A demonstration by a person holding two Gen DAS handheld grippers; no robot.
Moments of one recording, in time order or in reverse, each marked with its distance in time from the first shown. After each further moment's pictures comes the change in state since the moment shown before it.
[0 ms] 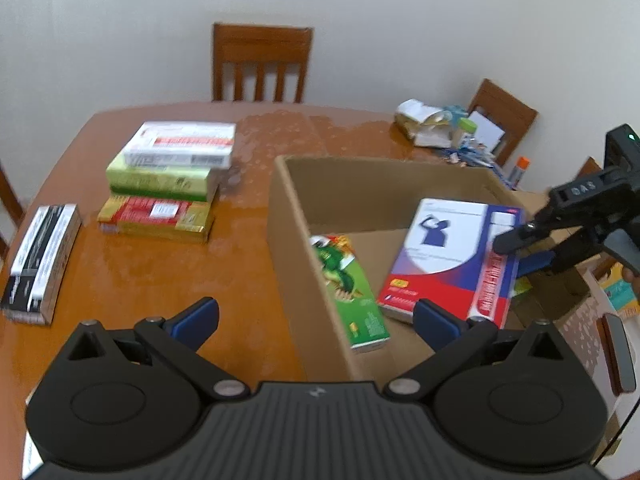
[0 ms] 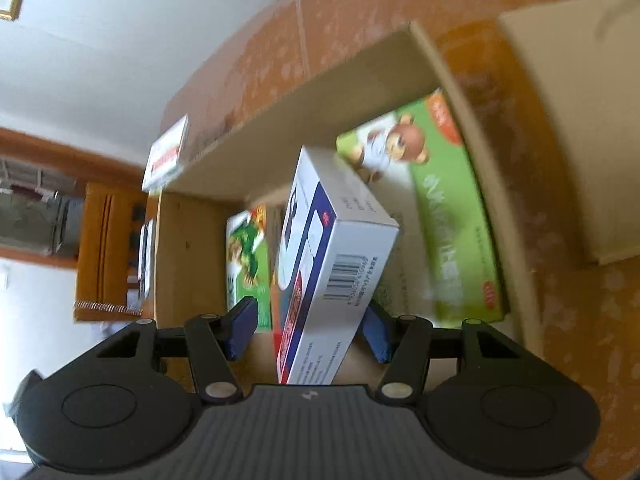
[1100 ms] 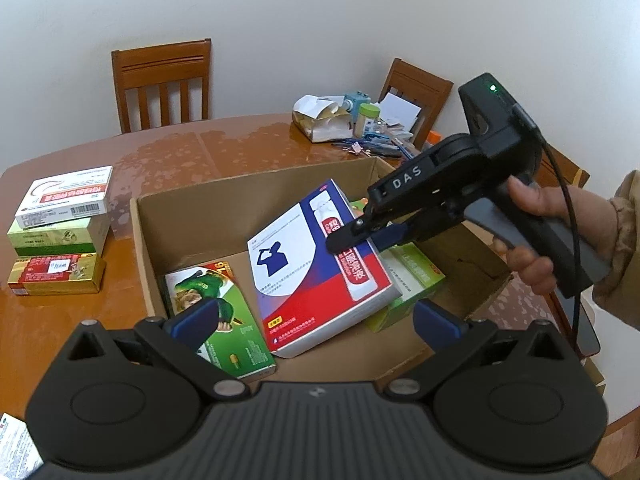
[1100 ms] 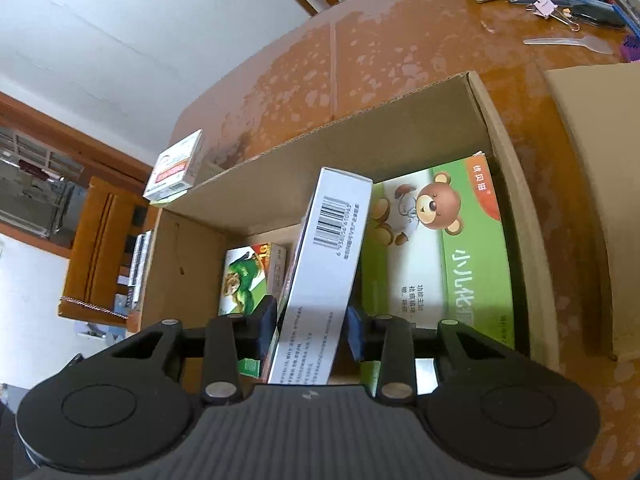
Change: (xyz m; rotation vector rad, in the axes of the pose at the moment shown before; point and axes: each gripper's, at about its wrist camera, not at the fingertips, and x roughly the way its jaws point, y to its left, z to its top) left arm 0.006 -0.066 0.009 0.155 0.015 -0.158; right arm 0.028 0.005 0.025 -0.129 -0.014 0.007
